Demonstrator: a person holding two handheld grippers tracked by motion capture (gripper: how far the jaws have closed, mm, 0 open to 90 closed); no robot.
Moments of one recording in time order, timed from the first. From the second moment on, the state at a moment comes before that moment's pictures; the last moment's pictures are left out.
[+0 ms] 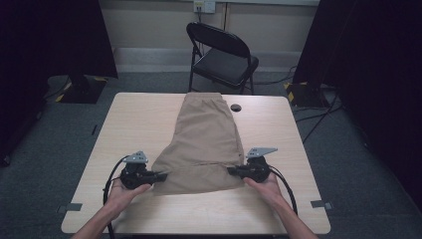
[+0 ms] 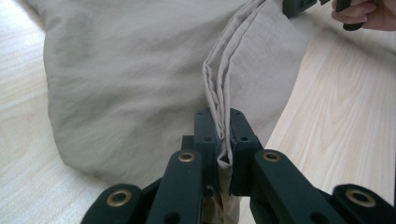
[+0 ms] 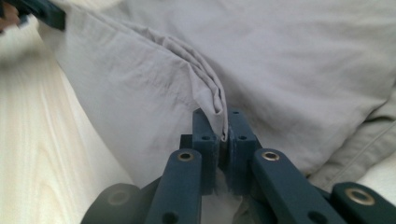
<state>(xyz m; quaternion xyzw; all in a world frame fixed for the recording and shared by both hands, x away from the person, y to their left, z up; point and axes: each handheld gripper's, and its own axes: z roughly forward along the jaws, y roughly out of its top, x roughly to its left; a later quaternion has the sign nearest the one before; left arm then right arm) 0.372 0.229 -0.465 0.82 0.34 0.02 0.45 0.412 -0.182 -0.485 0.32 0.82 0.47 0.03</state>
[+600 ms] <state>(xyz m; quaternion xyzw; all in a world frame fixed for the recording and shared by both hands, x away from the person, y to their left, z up) 0.378 0.228 -0.467 0.81 0.36 0.02 0.47 0.395 -0.189 -0.462 0.32 0.81 0.49 0.05</state>
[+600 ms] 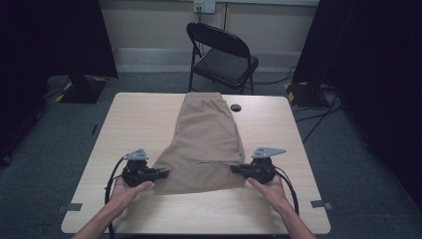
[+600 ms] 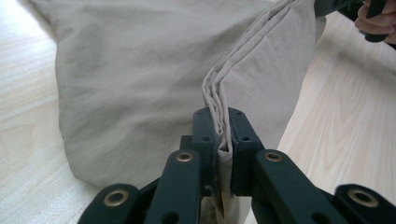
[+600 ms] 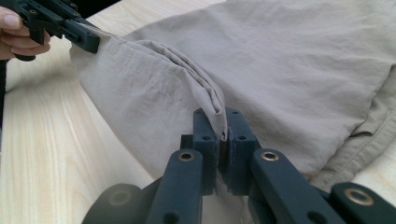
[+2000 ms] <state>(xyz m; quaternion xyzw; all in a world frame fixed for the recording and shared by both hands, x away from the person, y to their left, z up) 0.365 0.231 -0.414 0.77 0.30 0.06 0.55 0.373 -0.192 -0.398 0.31 0.77 0.55 0.12</state>
